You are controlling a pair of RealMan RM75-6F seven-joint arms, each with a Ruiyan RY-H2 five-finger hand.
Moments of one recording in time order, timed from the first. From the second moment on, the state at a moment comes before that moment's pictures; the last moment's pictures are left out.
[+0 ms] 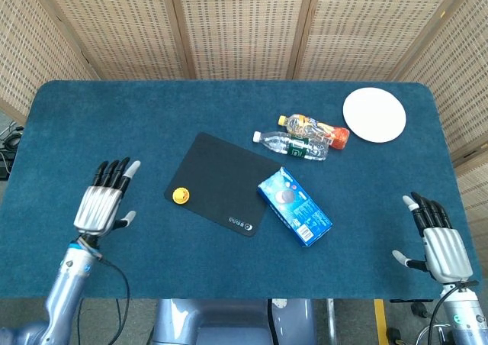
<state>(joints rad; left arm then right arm) -0.49 -1.33 0.02 -1.82 1.21 1.47 0.54 0.11 -1.13 0.06 -1.63 -1.51 1.43 0.04</state>
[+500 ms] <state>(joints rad) -0.24 -1.23 0.16 -1.82 1.45 1.67 0.48 0.11 -1.16 0.05 -1.63 -1.55 1.47 -0.03</state>
